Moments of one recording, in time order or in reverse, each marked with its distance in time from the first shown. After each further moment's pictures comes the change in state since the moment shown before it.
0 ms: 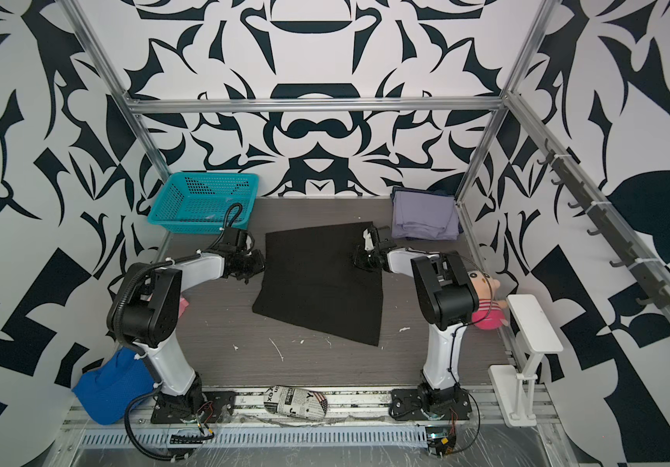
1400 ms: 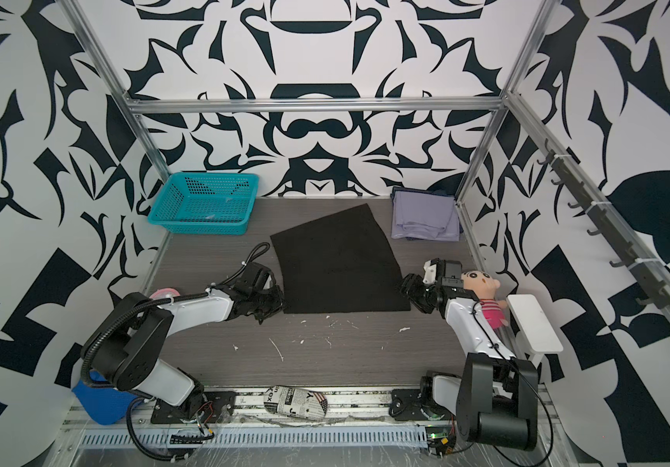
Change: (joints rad) left arm -0.344 -0.296 -0.412 0.111 0.058 -0.343; right arm -0.402 -0.812 -0.547 -0.377 -0.143 -0.003
